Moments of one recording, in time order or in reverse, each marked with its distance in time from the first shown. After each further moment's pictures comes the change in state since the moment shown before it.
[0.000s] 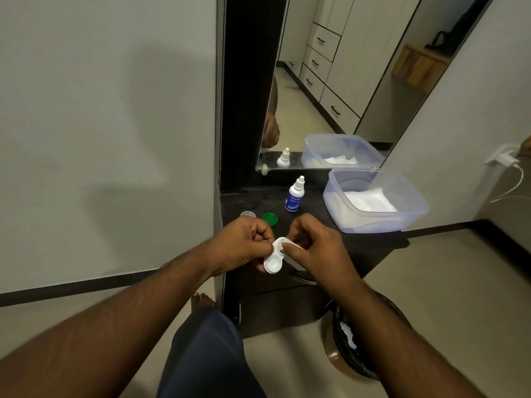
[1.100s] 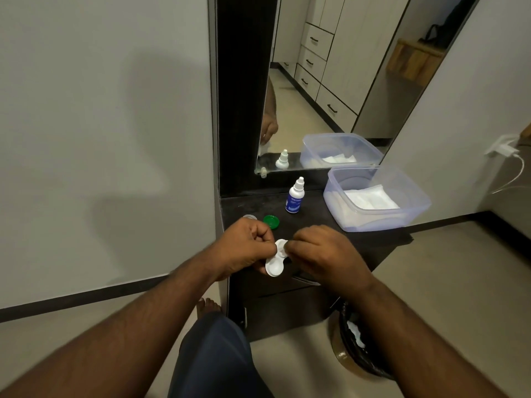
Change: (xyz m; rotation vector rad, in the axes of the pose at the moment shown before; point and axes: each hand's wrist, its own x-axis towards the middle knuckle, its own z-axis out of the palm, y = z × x) left_hand -0.002 0.008 0.002 -0.006 0.060 -0.052; right_hand 0.003 0.016 -0.008 -0.510 0.014 -0.682
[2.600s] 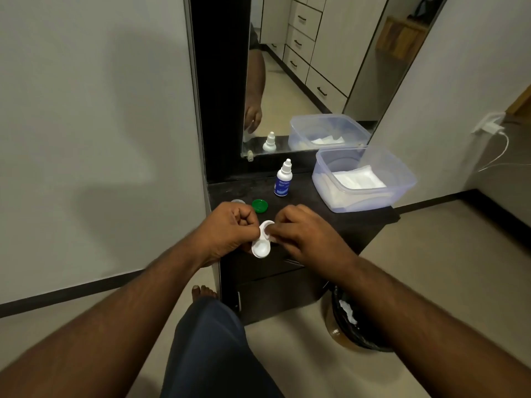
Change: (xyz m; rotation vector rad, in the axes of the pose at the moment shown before) left_hand 0.000 -0.005 -0.003 0.003 0.051 0.041; right_hand 0.004 -0.009 0.000 0.144 -0.136 0.157
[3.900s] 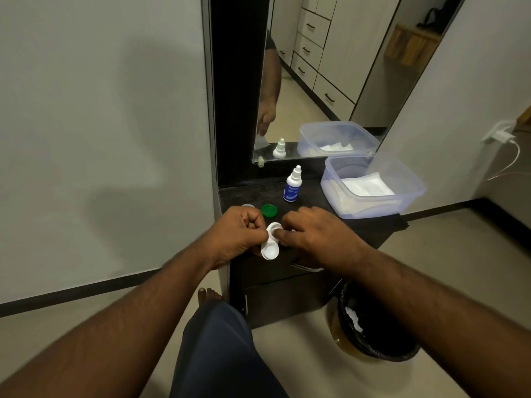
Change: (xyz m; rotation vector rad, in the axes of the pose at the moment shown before) left_hand -0.002 -0.001 -0.002 -0.055 0.005 0.009; right_hand 0.009 0.012 -0.012 -0.340 -0.124 -0.260
